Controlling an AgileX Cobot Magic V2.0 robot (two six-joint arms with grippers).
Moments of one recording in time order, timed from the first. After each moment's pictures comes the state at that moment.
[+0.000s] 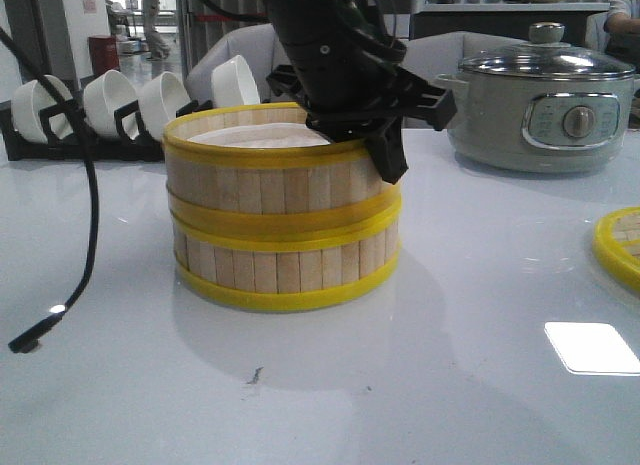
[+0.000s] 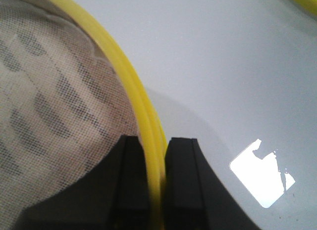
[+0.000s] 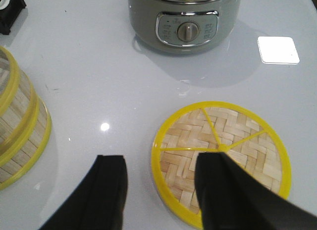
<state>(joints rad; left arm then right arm) -0.76 2.05 -1.74 -0.10 0.74 0.10 -0.09 0.90 -0.90 0.13 0.60 -0.07</state>
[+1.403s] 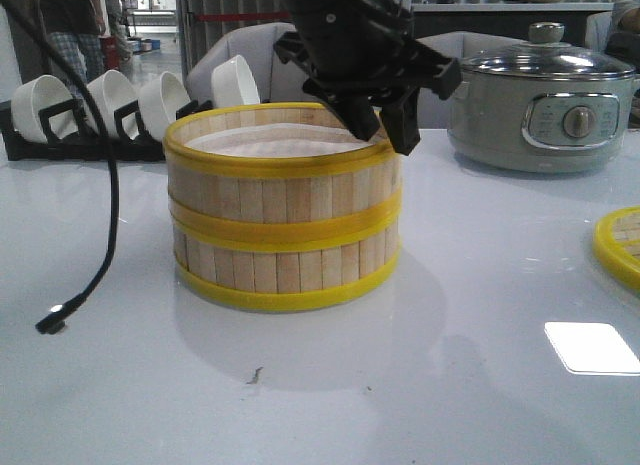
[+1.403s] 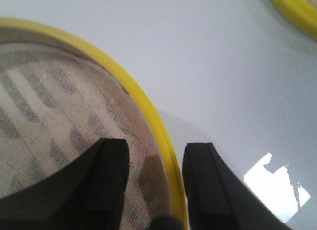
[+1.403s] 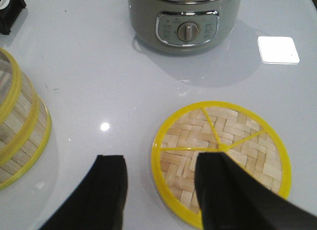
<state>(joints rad) -0.76 2.06 -1.83 -0.05 0.76 0.10 -0.09 0.90 -0.90 0.13 0.60 -0.07</state>
